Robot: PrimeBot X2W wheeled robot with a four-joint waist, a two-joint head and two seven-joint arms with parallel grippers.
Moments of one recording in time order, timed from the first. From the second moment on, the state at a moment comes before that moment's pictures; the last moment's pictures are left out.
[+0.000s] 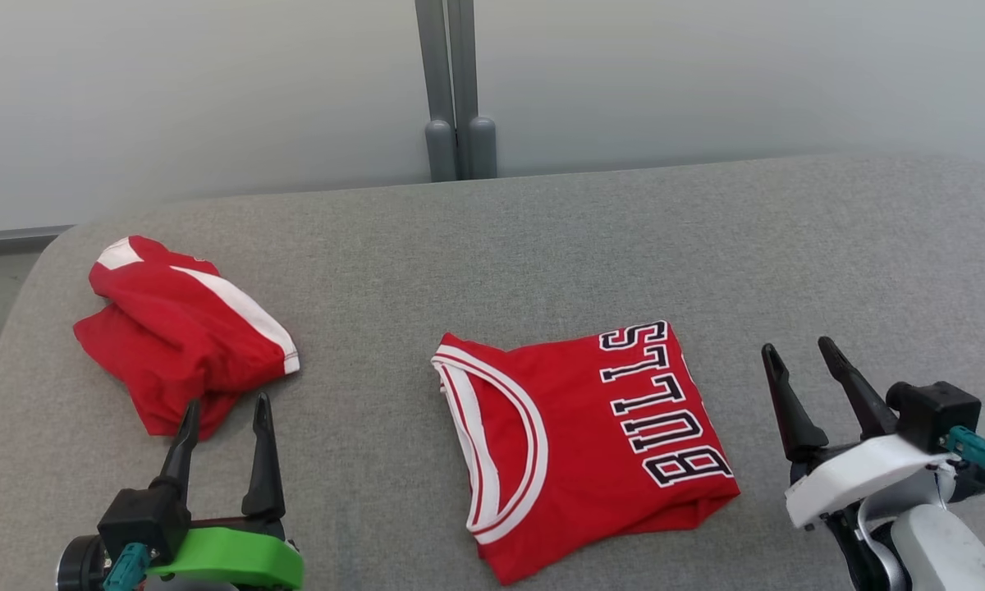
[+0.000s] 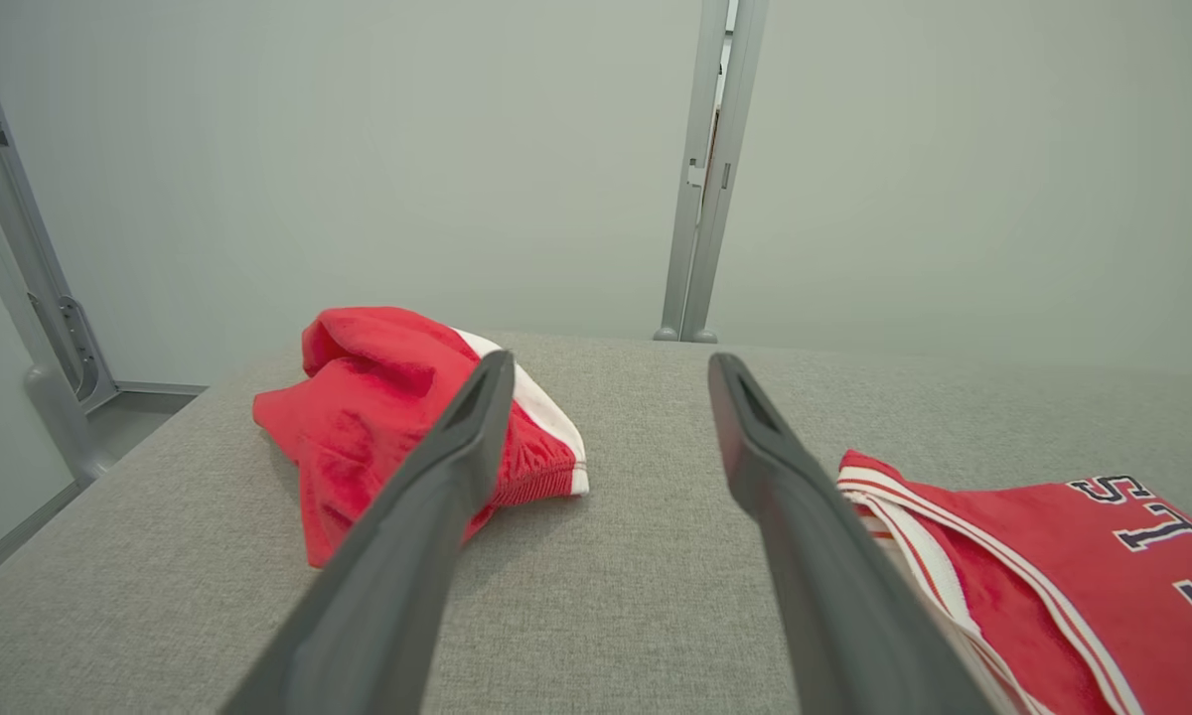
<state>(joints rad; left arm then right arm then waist) 0.01 0.15 -0.14 0.14 -0.32 0.04 -0.26 -0.12 -0.27 0.18 0.26 0.45 0.13 -0.25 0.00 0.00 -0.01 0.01</state>
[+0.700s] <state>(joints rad) -0.04 0.12 -0.14 0.16 -0.30 0.01 -0.26 -0.37 -0.26 0.25 0.66 0.68 0.13 0.31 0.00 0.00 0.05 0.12</state>
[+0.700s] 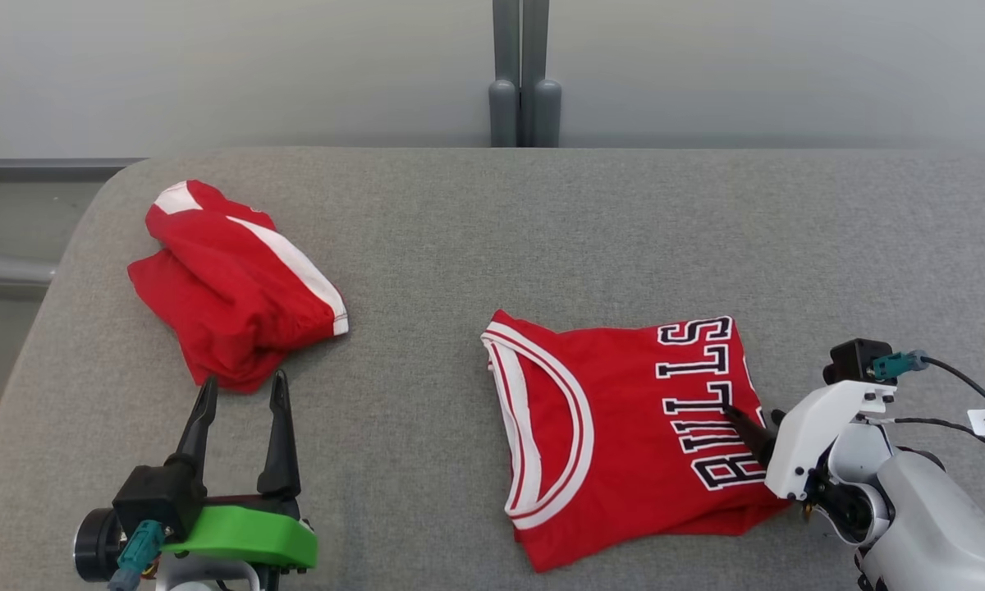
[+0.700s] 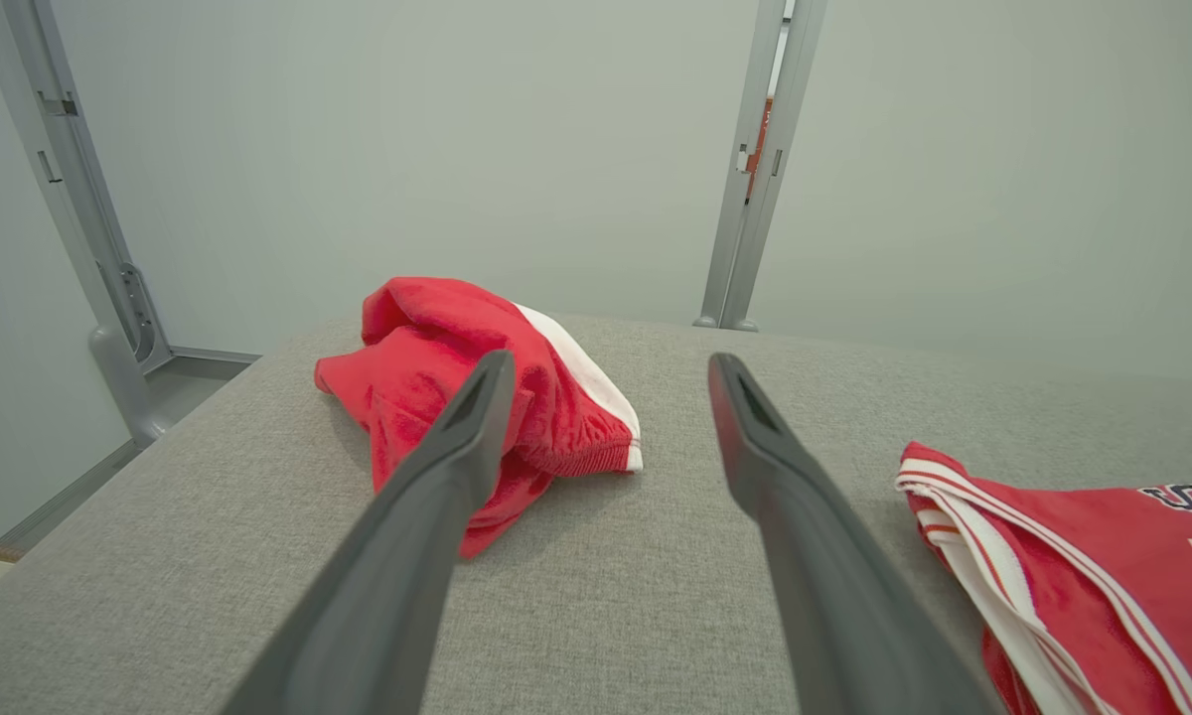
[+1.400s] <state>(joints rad) -0.05 0.10 -0.16 0.18 -0.27 -0.02 -0.26 -0.41 -0.30 0.36 0.65 0.81 0.13 0.18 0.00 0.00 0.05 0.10</state>
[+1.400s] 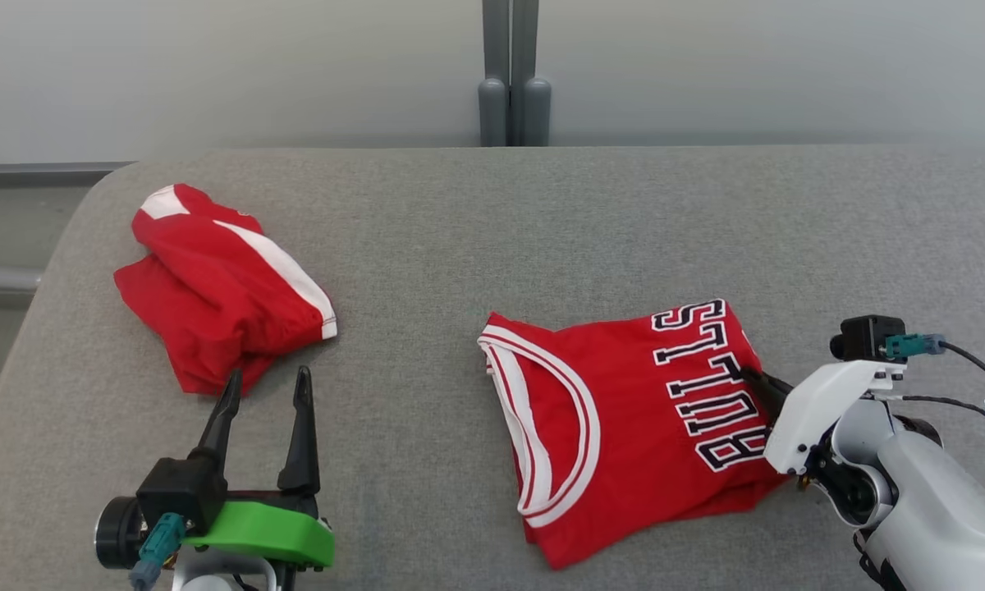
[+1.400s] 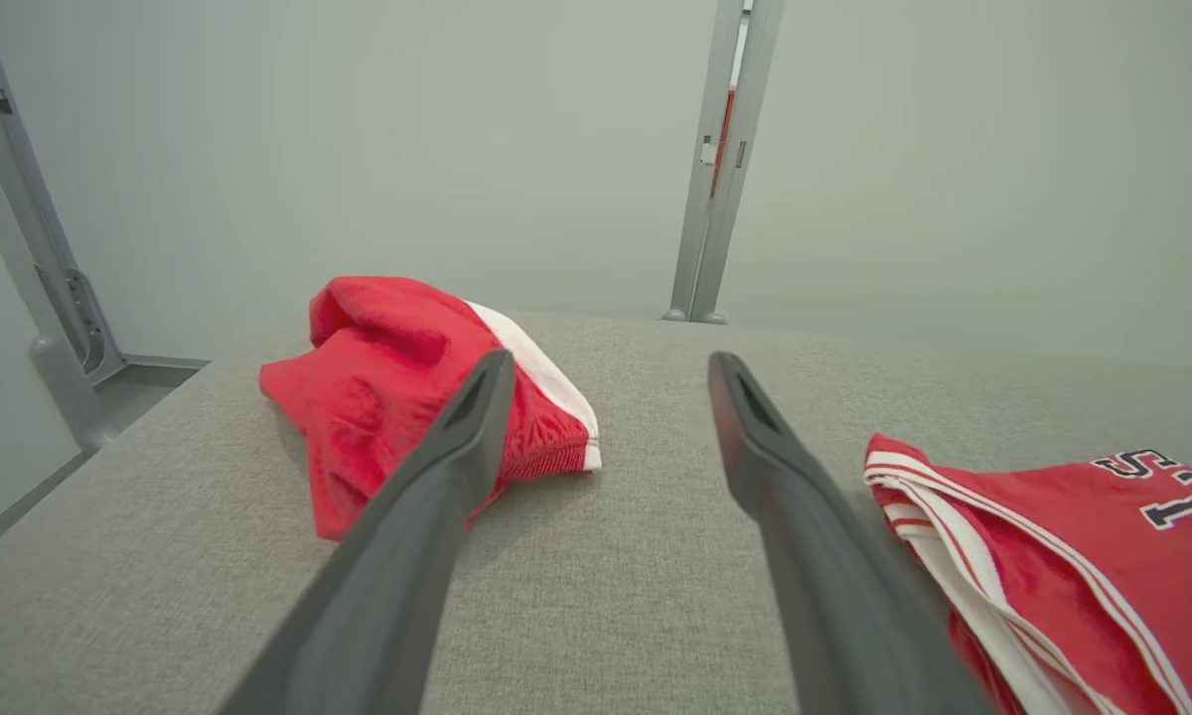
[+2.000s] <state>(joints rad) -0.13 0.08 -0.23 0.18 -0.25 -0.05 -0.26 -0.53 -0.37 0.48 0.63 0.84 0.13 0.05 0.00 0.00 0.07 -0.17</state>
